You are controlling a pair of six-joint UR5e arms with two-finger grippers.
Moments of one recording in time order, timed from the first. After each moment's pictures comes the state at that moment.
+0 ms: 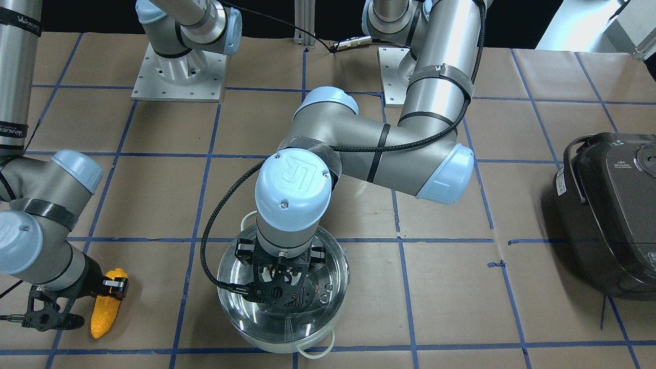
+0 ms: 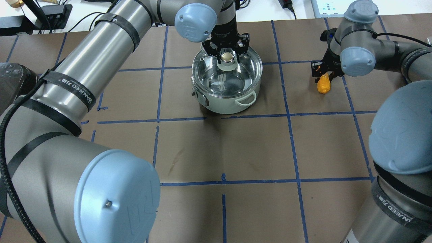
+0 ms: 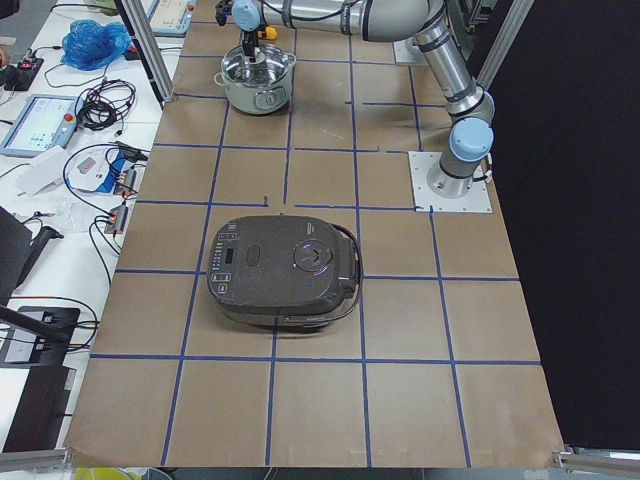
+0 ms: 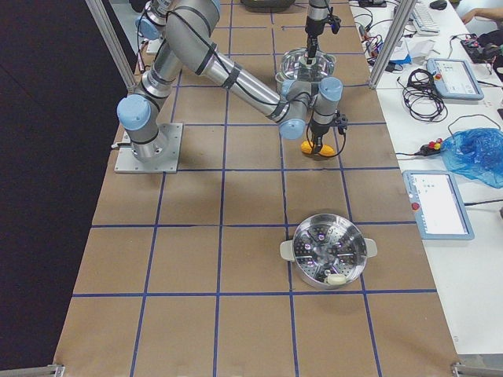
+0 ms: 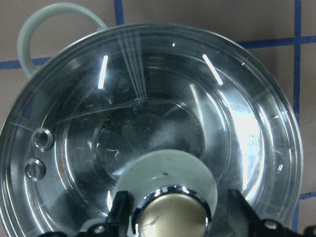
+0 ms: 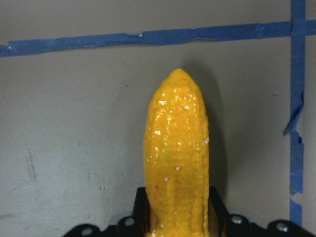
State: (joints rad) left arm -1.91 -2.28 -0.98 -1.43 1.46 -0.26; right arm 1.35 -0.96 1.54 -2.18 -1.59 -0.15
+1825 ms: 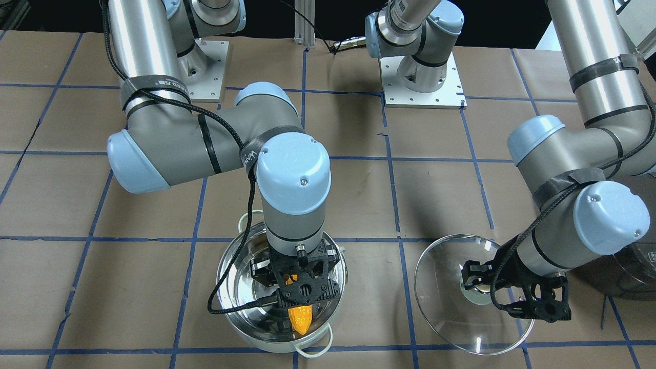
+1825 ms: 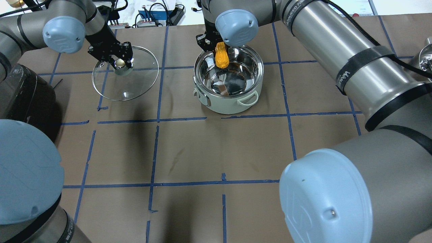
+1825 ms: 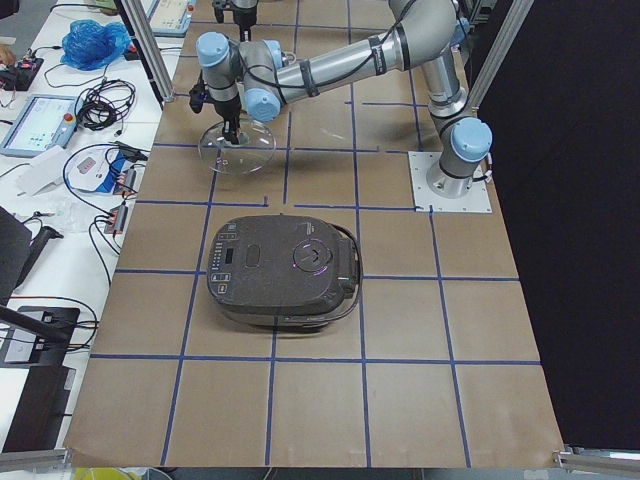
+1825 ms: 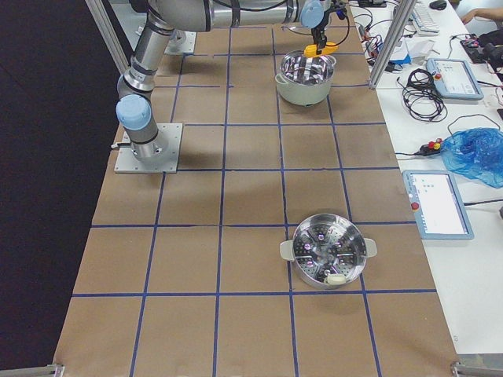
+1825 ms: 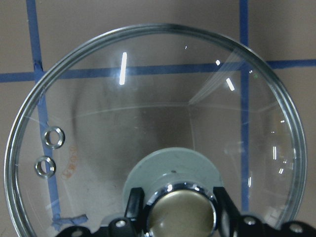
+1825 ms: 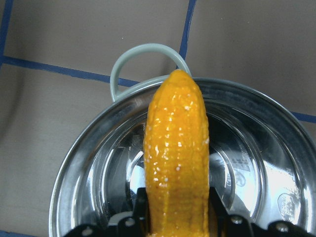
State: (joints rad) left arm -1.38 -2.10 -1.39 -1.22 1.50 0.22; right arm 1.91 -0.89 1.06 -1.86 -1.64 0.13
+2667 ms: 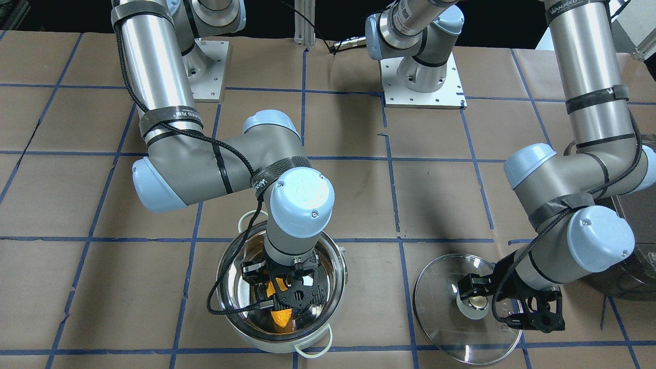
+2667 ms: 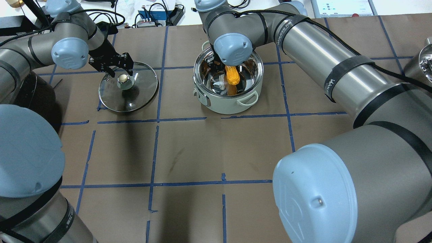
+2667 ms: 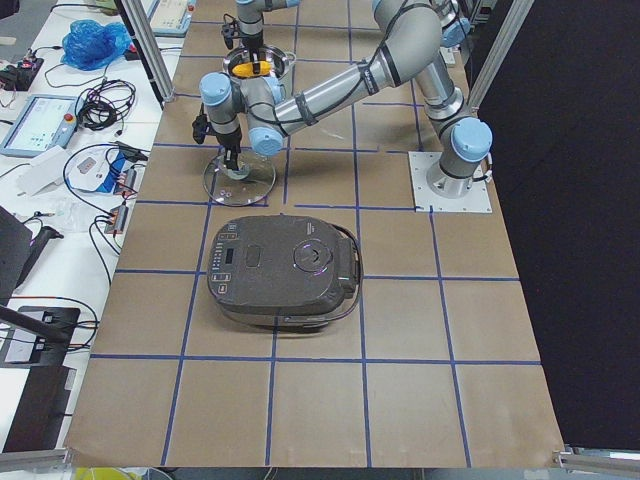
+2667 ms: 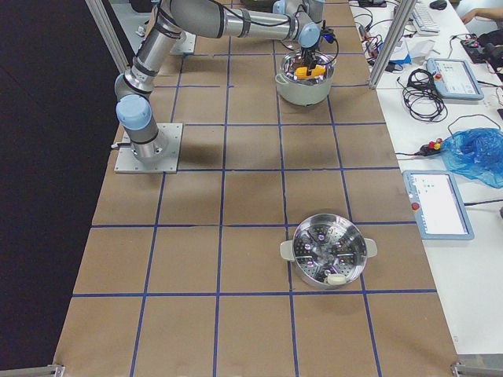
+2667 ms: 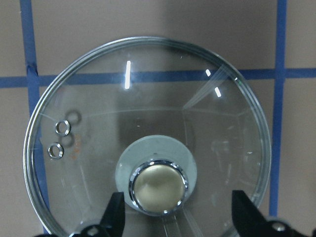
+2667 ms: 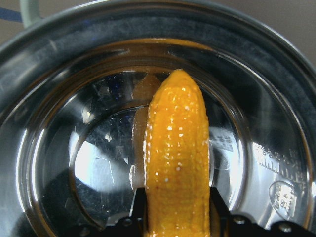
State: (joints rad) left arm -1.37 -2.13 -1.42 -1.16 1.48 0.22; right arm 1.91 -0.87 1.17 -1.87 -1.76 0.11
